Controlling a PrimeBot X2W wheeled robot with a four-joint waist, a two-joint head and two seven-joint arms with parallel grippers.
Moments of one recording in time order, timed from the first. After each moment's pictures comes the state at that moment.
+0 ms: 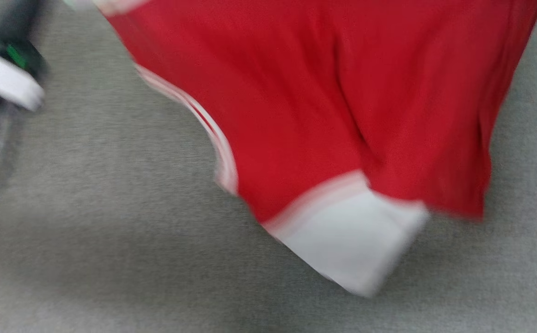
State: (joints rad) left arm -1.02 0.85 -0.82 0.27 -1.46 -0.13 -0.22; right arm -1.08 -0.19 -0.15 0.27 0.20 0.13 0.70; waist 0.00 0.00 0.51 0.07
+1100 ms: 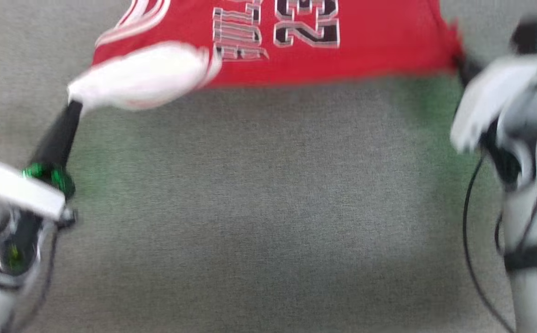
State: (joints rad) left arm -0.58 0.84 -0.67 0.14 -1.62 -0.13 -0.26; right arm -0.73 -0.13 -0.08 0.35 0.20 0.13 0.48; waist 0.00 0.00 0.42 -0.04
